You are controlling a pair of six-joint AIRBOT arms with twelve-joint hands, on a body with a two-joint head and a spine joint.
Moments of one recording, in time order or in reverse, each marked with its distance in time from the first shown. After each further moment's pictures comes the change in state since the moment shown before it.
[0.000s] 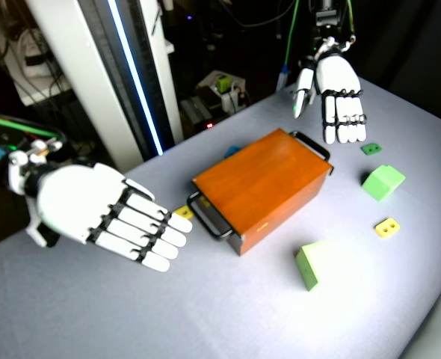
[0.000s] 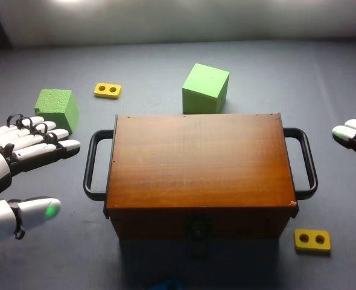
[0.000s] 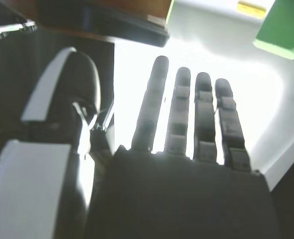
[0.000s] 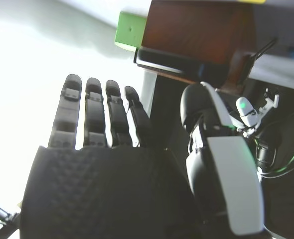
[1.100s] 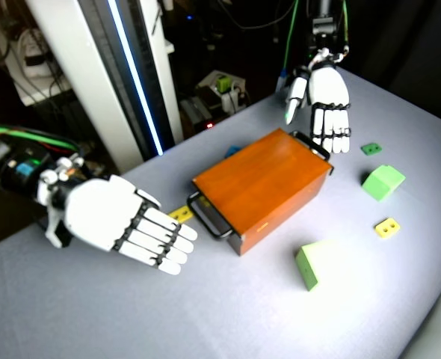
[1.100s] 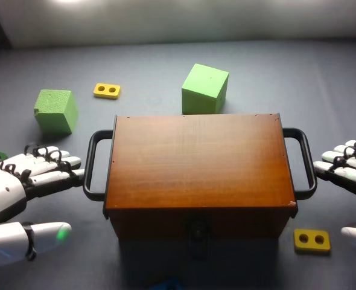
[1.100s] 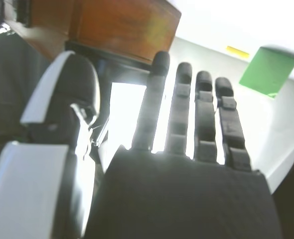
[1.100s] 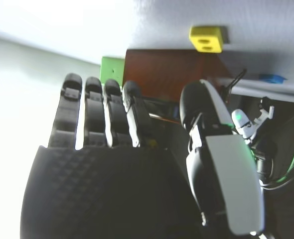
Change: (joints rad) left arm 0.001 -0.061 0.031 0.053 0.082 -0.048; right arm 0.060 -0.102 0.065 -0.007 -0.170 0.000
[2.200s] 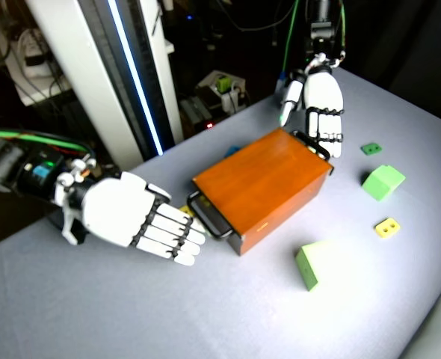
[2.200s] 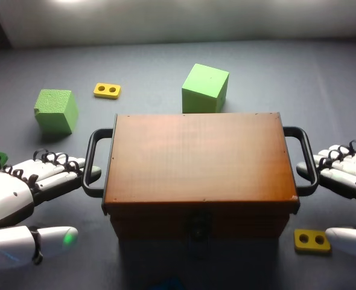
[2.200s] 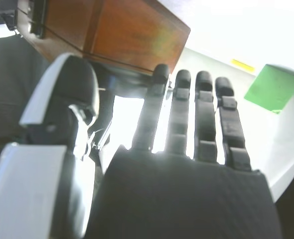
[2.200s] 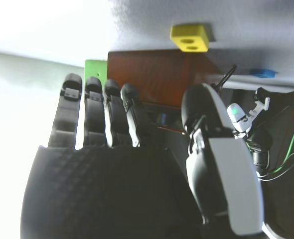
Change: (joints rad) left arm -0.014 -0.016 0.009 0.033 0.010 -0.026; right arm 0.028 -0.020 0.020 -0.055 -0.017 0.089
